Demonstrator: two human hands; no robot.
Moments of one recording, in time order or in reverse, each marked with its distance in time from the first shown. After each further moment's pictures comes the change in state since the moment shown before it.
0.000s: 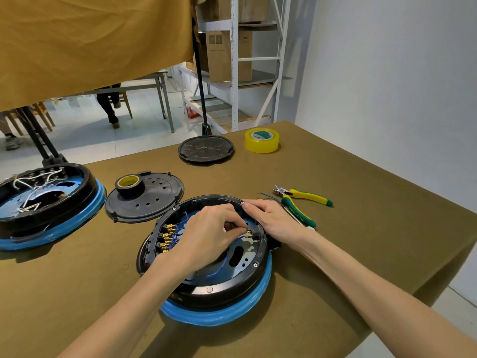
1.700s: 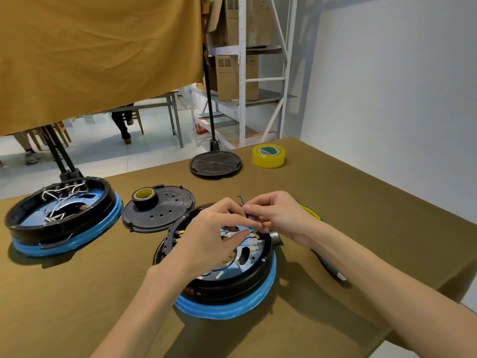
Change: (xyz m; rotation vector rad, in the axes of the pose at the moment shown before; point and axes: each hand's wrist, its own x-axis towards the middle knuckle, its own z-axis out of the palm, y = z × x) left_hand -0.022 0.023 -0.041 -0.086 0.162 0.281; right_hand -0.003 -0.053 -0.012 0.359 -0.040 0.115
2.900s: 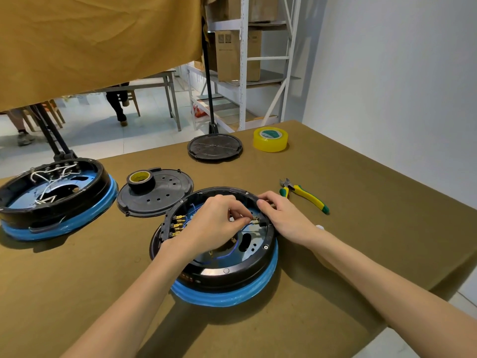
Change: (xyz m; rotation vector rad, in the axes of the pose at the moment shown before) left_hand 0.015 -0.043 0.028 0.009 -0.213 -0.297; right_hand 0.007 0.049 -0.004 -0.582 0.156 -0.075
